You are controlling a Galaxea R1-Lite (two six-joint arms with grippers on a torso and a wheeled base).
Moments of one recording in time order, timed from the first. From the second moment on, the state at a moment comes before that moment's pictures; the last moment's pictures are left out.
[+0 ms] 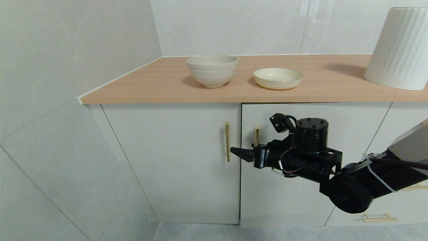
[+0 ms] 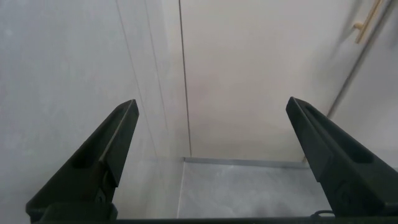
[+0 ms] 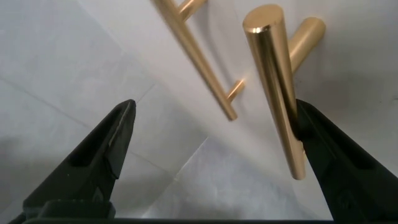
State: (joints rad) left arm 0.00 0.00 0.00 0.00 0.03 0.00; right arm 0.63 2.03 -0.91 -0.94 0.27 0.36
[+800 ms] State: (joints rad) left arm 0.00 0.09 -0.17 0.06 -0.15 0.06; right arm 0.64 1.84 -0.65 -0.94 0.47 0.35
